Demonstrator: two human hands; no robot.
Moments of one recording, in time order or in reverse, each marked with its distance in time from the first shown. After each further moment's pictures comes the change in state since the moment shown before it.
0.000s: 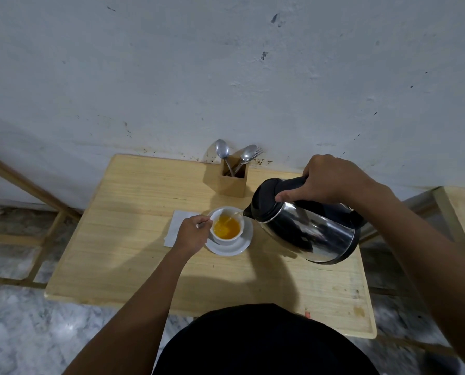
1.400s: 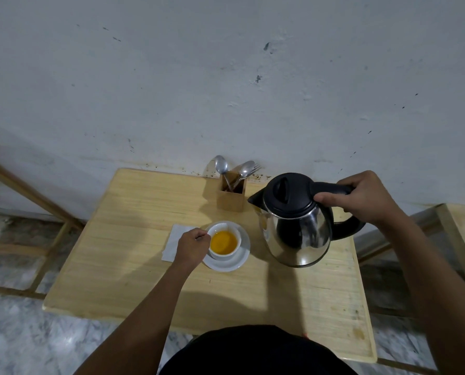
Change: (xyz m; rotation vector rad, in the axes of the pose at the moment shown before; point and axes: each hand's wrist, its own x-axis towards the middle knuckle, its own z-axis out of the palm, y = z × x) left_hand -0.004 0.015 0.007 -0.039 0.068 -0.084; right_hand -0.003 0.088 0.021 0.707 0.305 -0.072
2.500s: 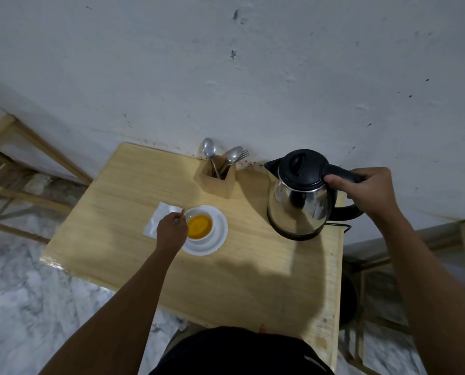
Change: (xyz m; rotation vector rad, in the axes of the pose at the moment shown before) left_hand -0.020 0.020 0.046 0.119 0.442 -0.061; right_hand 0.064 0.127 -0.027 0.207 0.105 -0.056
